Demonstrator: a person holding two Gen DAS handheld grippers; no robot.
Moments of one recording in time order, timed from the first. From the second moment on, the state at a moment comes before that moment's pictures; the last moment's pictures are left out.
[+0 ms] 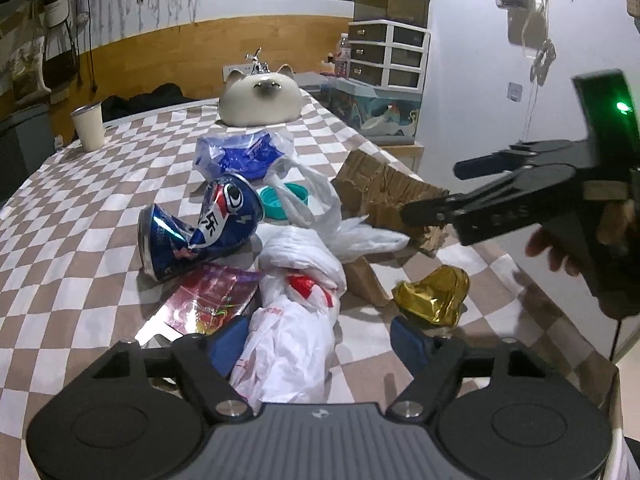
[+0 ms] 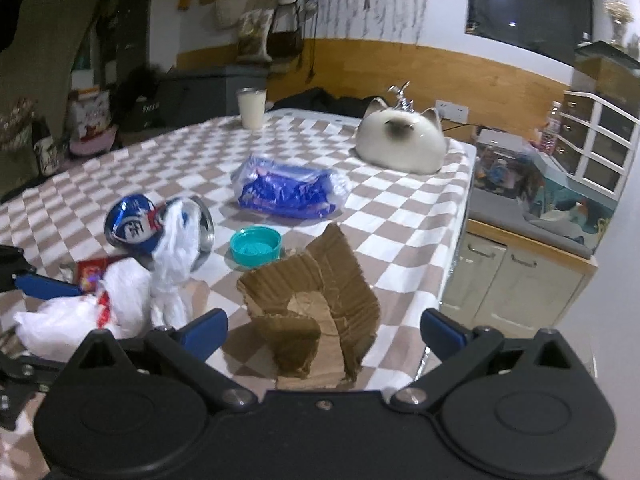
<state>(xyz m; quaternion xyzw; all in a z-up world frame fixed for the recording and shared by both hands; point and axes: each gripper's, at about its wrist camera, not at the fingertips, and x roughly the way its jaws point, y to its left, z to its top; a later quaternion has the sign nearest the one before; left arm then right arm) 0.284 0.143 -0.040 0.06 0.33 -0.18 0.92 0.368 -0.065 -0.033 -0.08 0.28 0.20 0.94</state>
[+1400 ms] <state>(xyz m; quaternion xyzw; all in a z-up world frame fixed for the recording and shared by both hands) 0.263 0.166 -0.020 -0.06 0.33 -0.07 0.94 0.341 -0.078 -0.028 -0.01 0.33 0.18 0.93</state>
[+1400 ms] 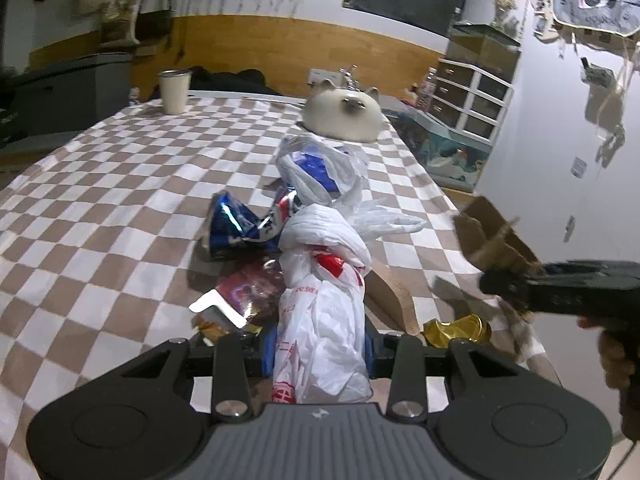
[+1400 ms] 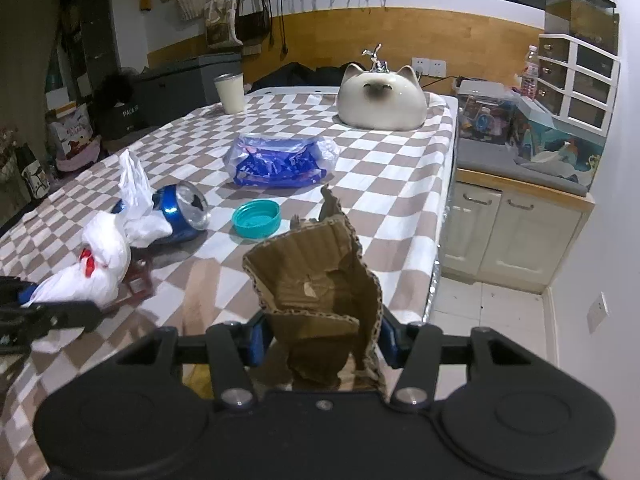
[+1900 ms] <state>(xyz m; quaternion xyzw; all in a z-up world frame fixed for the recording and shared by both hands) 0.226 0.124 -0.002 -0.04 0.30 -0.03 0.95 0.266 -0.130 -0.001 0.01 0.29 0.14 0.95</state>
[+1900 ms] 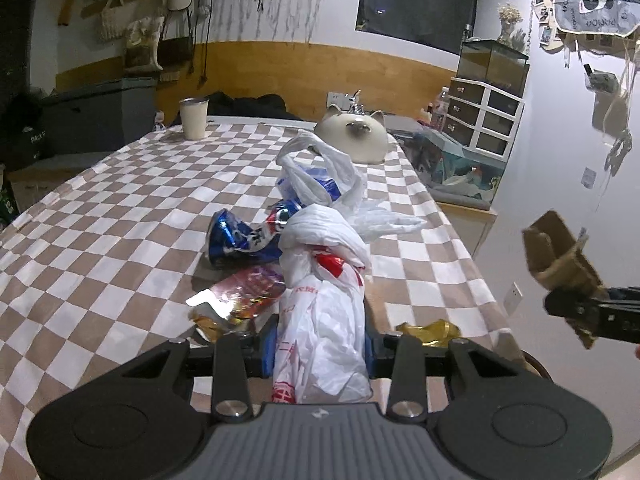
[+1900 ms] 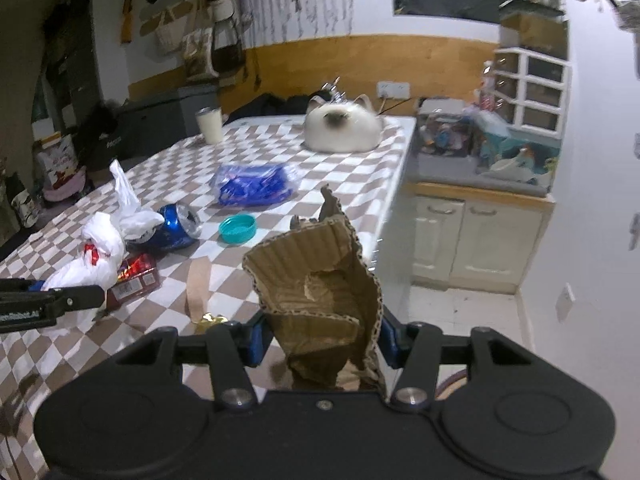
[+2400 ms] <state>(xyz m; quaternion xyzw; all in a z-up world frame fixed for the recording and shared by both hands) 0.208 0.047 0.004 -0.02 0.27 -0.07 0.96 0.219 -0.196 -0.001 0.05 0.28 0.08 0.96</state>
